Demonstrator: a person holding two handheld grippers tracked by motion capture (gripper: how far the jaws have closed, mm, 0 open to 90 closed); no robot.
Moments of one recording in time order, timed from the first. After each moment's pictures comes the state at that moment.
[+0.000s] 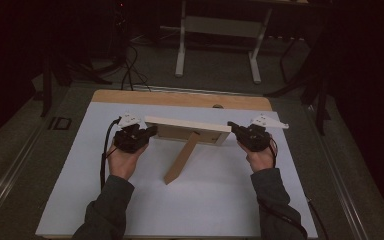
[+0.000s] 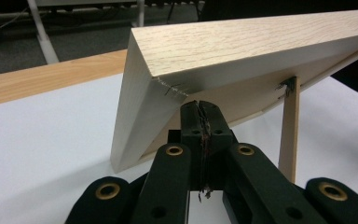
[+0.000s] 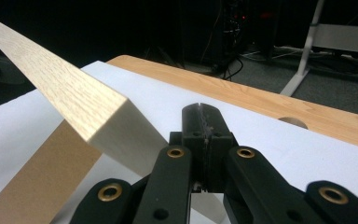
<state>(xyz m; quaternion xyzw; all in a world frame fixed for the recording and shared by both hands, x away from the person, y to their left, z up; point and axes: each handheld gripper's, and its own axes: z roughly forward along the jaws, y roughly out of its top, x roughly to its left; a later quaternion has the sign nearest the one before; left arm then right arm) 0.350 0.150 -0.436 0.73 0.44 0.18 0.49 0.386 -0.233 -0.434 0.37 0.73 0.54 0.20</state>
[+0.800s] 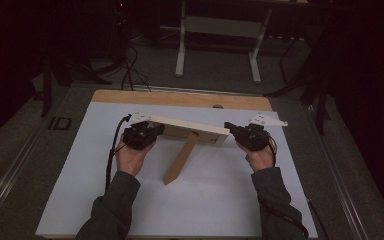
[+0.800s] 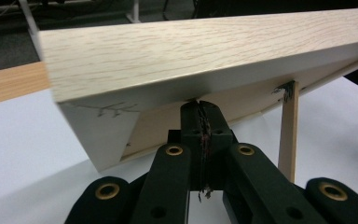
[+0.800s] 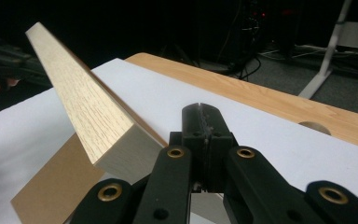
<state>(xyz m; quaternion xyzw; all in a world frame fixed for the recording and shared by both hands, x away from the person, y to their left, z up) 0.364 0.131 -0.437 0.75 0.43 0.17 0.48 0.385 -0.229 -0.429 0.35 0.74 0.55 0.17</state>
